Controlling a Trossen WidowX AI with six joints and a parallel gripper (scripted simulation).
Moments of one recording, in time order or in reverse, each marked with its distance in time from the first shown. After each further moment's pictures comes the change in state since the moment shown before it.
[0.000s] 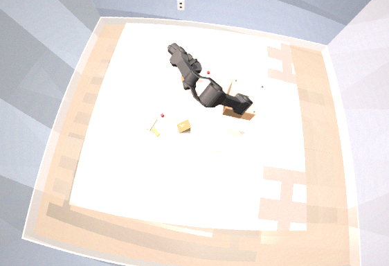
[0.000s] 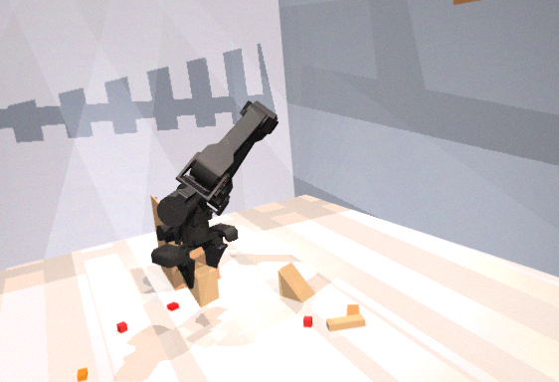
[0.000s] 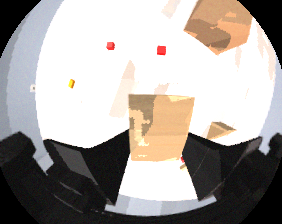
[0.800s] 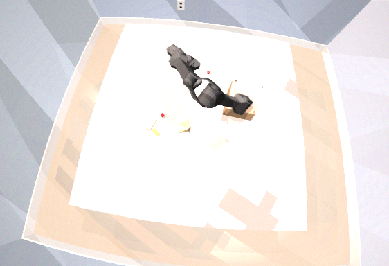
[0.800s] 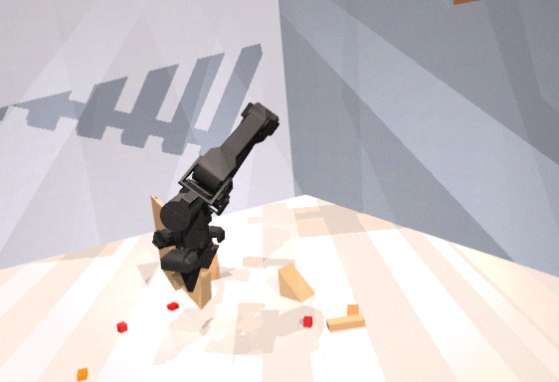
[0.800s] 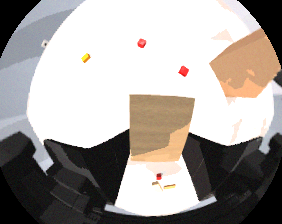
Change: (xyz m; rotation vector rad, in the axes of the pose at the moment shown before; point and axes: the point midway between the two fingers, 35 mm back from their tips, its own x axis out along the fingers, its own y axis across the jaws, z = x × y) arm 0.007 0.004 0.008 -0.432 -0.086 0.011
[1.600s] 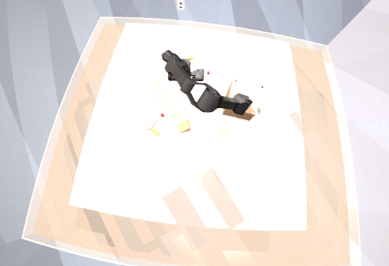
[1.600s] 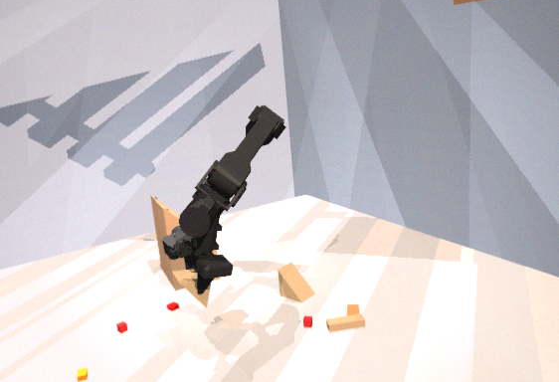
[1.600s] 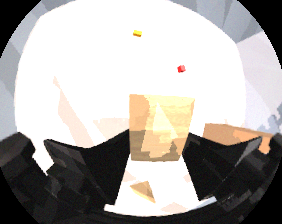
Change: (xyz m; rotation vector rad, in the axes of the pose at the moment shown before) arm 0.005 -0.002 -0.002 -0.812 -0.163 -0.057
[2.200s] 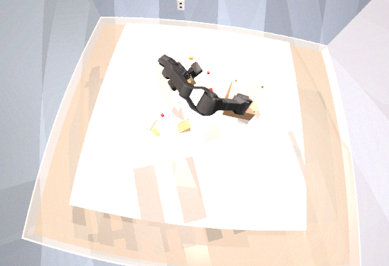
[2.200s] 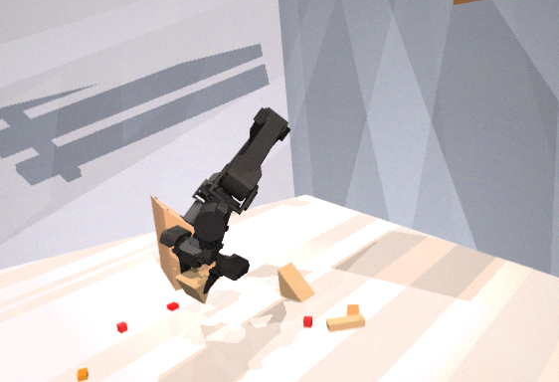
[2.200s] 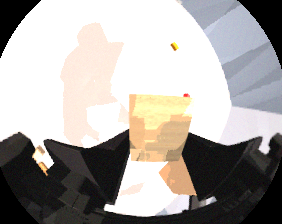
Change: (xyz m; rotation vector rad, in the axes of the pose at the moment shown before) arm 0.001 0.001 -0.003 -0.610 -0.076 -0.101
